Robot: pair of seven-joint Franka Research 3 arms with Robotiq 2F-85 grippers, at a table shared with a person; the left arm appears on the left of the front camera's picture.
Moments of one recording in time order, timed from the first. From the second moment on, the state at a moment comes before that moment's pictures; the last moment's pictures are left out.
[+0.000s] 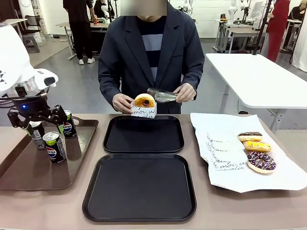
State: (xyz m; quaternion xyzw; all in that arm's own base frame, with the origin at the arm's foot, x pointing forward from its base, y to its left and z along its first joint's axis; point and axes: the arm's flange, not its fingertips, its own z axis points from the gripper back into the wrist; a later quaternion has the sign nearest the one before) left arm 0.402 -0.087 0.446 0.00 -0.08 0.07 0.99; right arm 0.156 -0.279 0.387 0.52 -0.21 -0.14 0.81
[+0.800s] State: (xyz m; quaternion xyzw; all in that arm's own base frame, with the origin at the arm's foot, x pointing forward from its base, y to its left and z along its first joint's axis) left arm 0.438 -0.084 0.412 -0.01 -0.04 0.07 1.00; right arm 0.156 -0.279 0.387 0.52 -0.21 -0.14 0.81
